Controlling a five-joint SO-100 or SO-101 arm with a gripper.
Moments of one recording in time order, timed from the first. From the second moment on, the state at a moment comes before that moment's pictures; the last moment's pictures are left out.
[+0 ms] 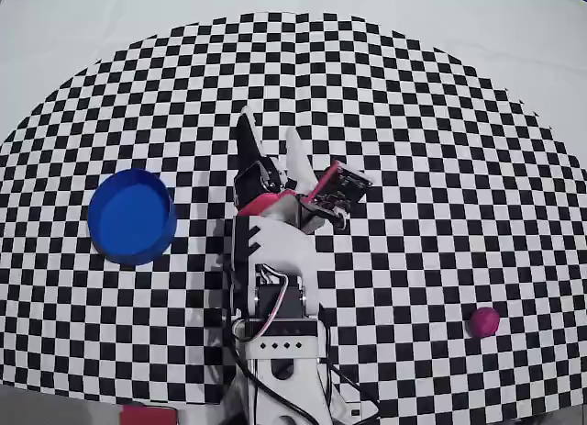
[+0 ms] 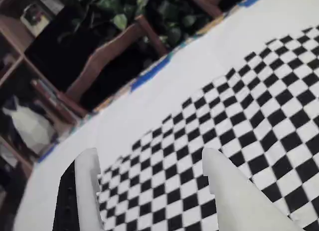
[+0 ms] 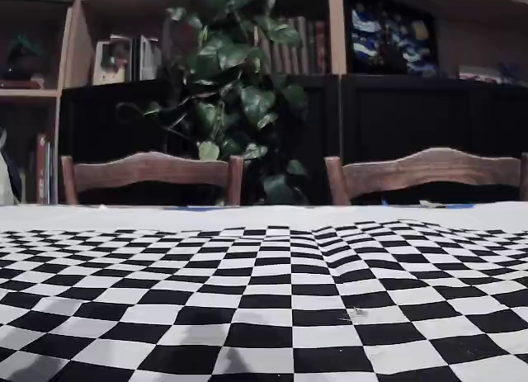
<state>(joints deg) 1.0 182.1 177.9 10.2 -61.1</state>
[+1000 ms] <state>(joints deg) 2.9 182.1 177.9 9.3 -91.2</state>
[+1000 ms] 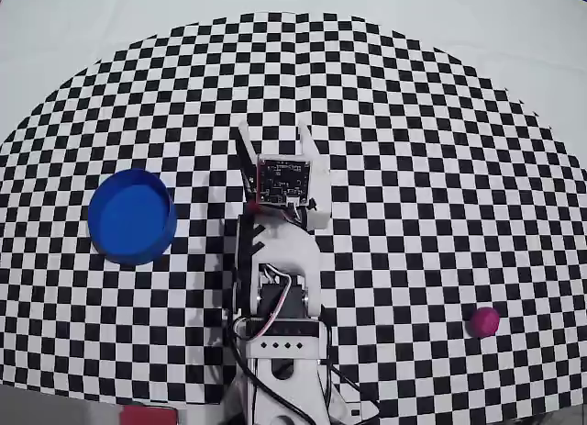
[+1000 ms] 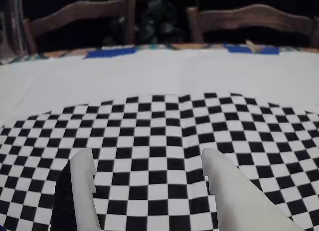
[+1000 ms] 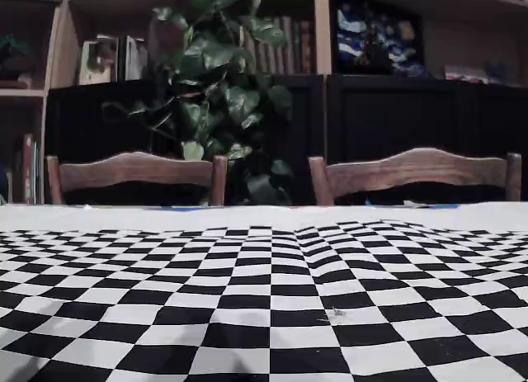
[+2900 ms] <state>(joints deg) 46.5 179.3 177.9 5.5 -91.4</state>
